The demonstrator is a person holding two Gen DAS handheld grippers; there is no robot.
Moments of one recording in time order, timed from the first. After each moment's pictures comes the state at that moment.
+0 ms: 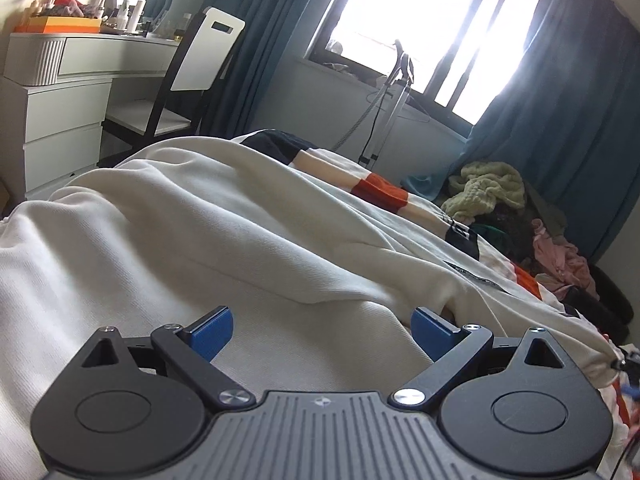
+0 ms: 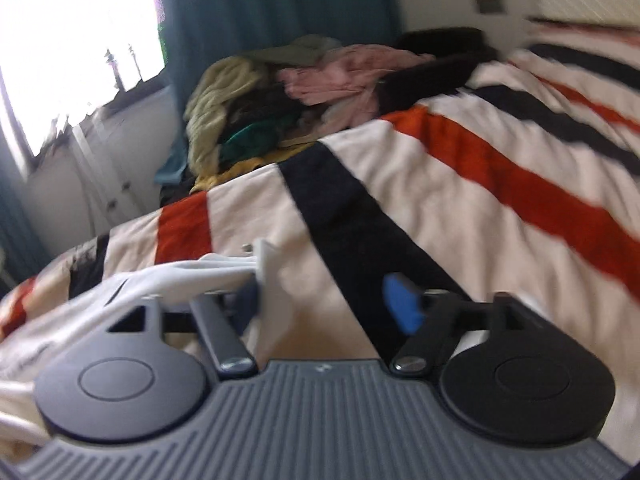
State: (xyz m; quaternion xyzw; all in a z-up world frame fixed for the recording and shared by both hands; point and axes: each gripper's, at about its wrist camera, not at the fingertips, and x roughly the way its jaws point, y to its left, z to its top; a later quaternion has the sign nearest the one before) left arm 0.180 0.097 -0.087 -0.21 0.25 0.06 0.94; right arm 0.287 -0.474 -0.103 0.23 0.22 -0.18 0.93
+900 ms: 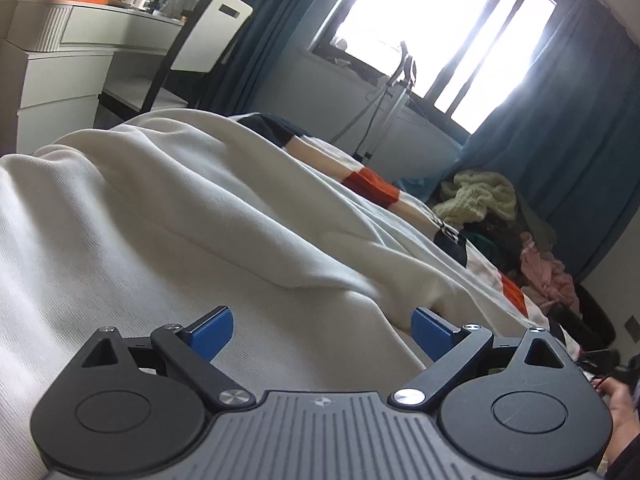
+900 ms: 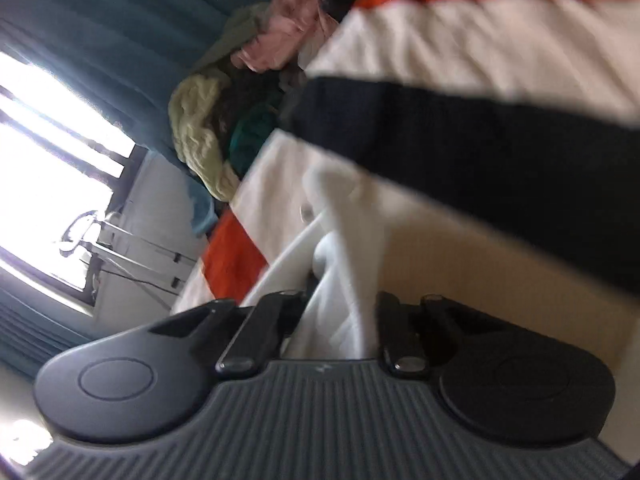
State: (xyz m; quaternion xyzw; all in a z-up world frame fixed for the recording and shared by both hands) left arm 0.189 0.092 -0.103 -0.26 0.24 0.05 0.93; right arm 0.395 -0.483 -0.134 0.46 0.20 -0.13 0.85
